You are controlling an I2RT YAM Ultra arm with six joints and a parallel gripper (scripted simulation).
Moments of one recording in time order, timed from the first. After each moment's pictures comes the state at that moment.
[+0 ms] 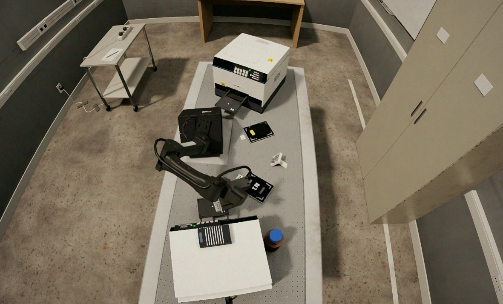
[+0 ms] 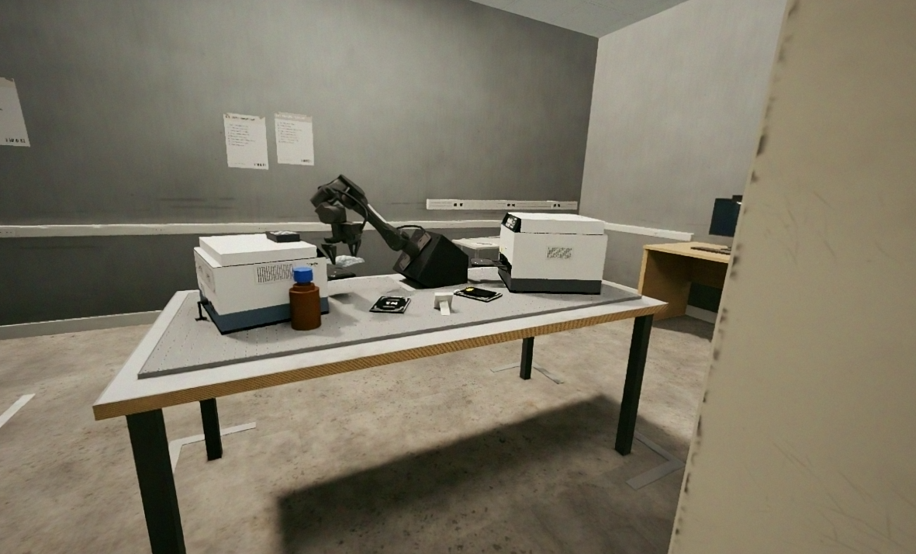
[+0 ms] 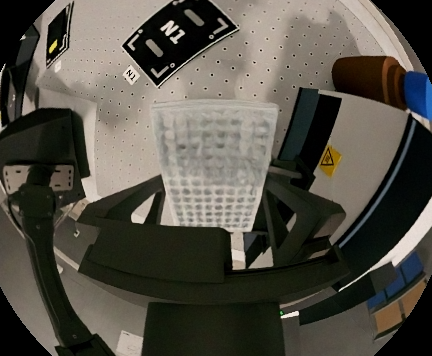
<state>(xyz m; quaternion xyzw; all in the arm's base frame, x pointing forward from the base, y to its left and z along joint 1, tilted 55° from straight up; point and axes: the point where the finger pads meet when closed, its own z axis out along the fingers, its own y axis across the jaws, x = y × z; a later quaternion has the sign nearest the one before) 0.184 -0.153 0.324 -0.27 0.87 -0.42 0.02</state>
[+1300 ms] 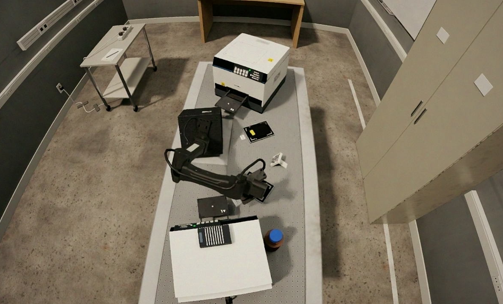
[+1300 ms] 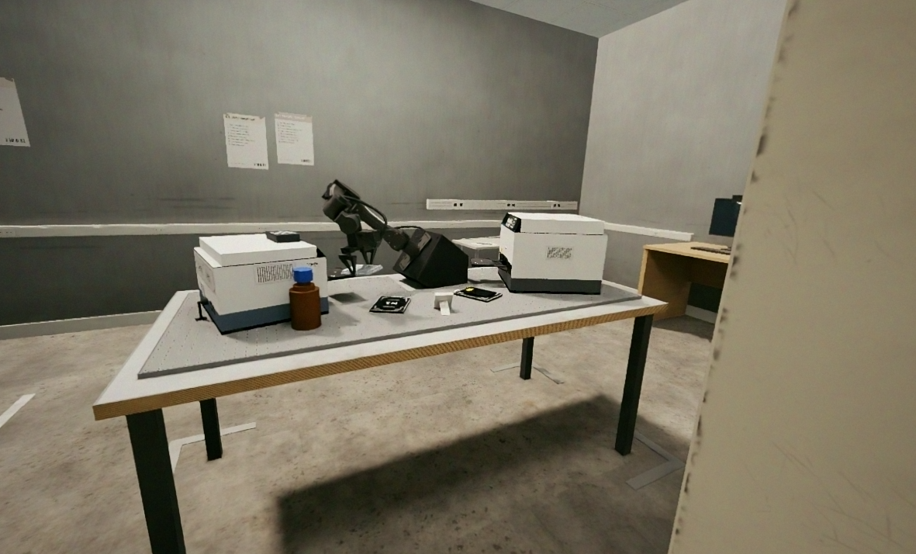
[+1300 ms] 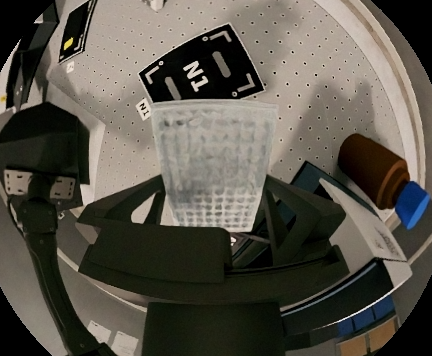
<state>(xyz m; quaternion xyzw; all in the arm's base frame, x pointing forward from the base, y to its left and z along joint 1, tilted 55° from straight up) 0.258 -0.125 0.281 -0.35 0.85 -0.39 -0.01</state>
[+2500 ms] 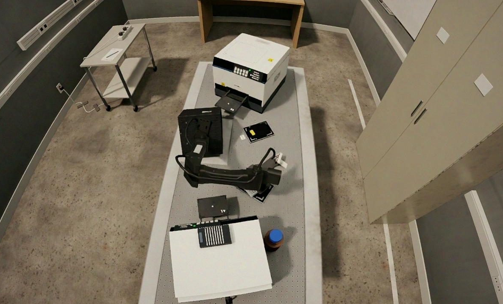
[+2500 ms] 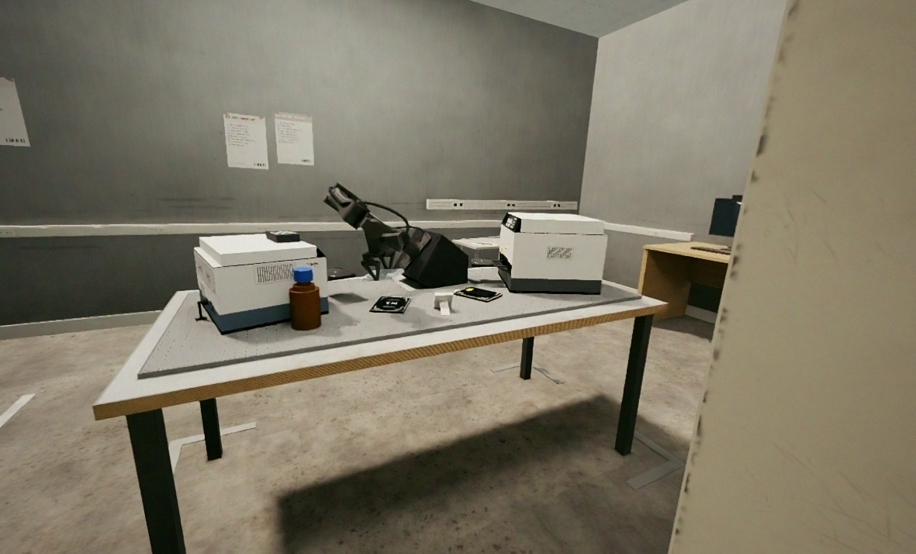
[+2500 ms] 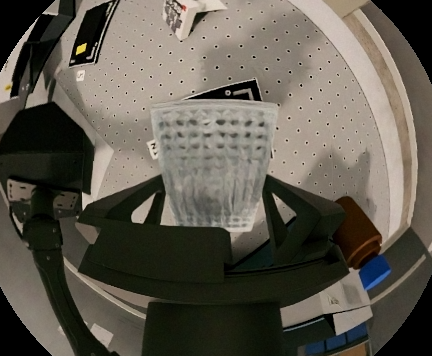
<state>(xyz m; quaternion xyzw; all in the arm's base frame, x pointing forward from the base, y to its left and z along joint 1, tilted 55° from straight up) 0.313 -0.084 0.232 -0.42 0.83 -0.37 -0.03</state>
